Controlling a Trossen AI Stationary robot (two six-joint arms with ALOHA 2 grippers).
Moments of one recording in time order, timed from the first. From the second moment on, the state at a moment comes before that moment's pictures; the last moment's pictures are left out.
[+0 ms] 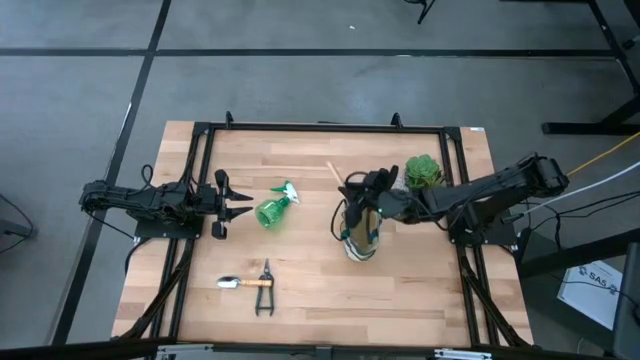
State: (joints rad) left arm -0.11 0.01 0.03 -0.02 -0.22 0.01; right arm 0.20 1.39 0.86 0.12 0.67 0.57
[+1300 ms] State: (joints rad) left arm -0.12 0.01 0.03 -0.02 -0.22 0.01; right arm 0.45 1.39 0.90 0.05 0.44 0.65
